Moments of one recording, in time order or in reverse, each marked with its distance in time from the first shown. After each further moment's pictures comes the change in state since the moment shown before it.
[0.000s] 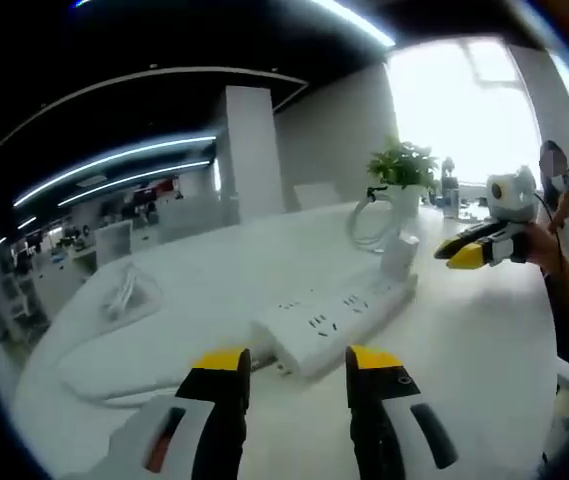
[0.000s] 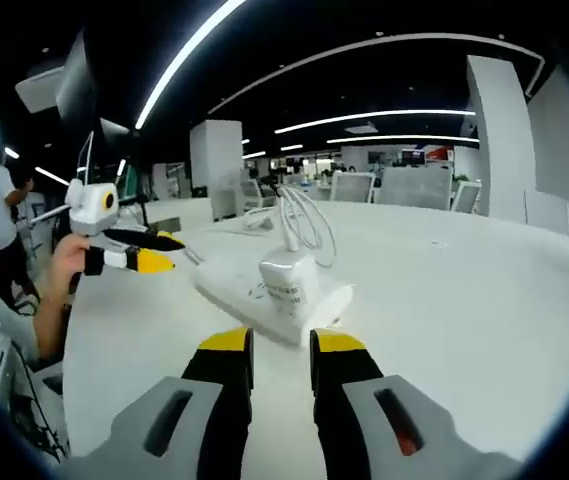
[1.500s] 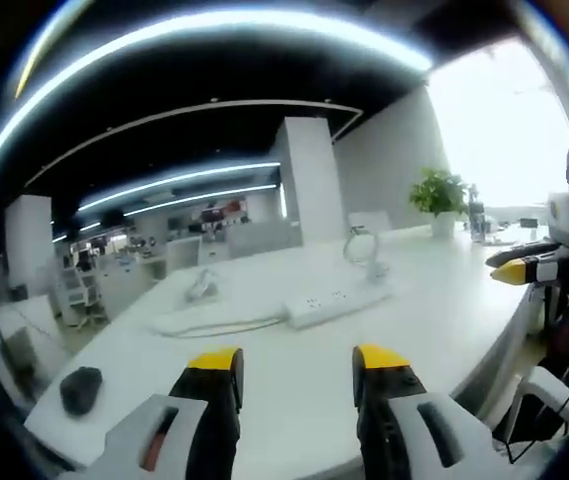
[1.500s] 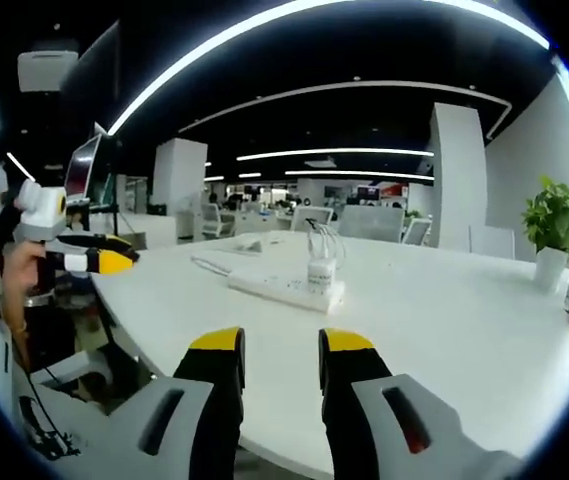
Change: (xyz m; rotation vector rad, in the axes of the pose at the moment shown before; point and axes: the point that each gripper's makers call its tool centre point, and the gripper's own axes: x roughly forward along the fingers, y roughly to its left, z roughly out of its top) left arm -0.146 -0.046 -0.024 -0.062 -0.094 0.271; right arm -0.113 0.081 -0.011 -0.097 -0.110 -0.255
